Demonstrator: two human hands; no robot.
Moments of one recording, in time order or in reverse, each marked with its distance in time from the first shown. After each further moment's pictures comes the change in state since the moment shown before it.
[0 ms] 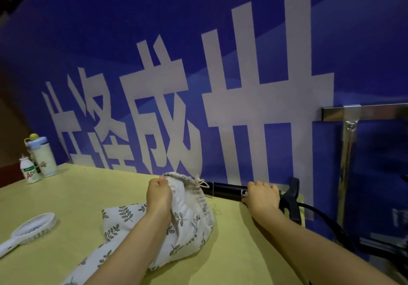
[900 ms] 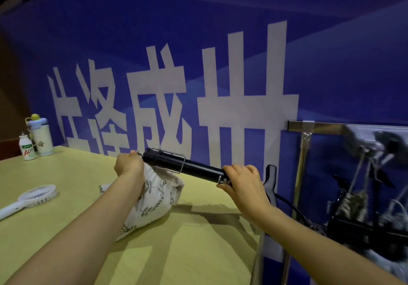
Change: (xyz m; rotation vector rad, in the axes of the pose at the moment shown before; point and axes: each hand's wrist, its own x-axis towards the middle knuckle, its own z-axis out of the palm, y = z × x) left_hand -0.042 0.064 -0.053 0.036 0.298 -0.072; right_hand -0.103 0.011 -0.116 0.178 0.282 -0.446
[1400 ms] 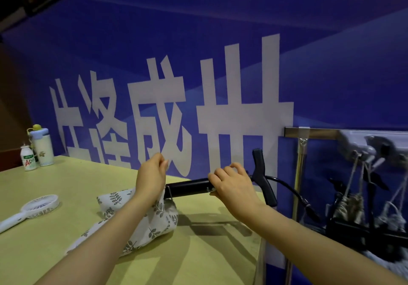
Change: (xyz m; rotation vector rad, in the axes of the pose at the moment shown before) left_hand -0.044 -0.007 -0.003 0.341 -0.248 0.768; right_hand 0.010 -0.021 -0.004 -0.334 0.148 -0.285
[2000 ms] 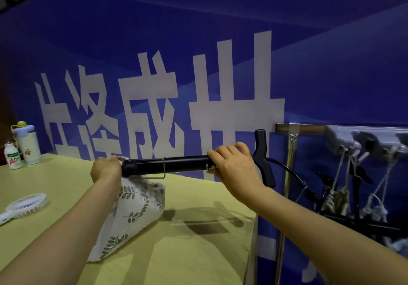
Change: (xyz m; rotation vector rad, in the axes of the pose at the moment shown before) left_hand 0.036 -0.043 -0.038 -0.169 0.221 -0.695; right_hand 0.009 0.022 -0.024 -0.048 0.215 0.085
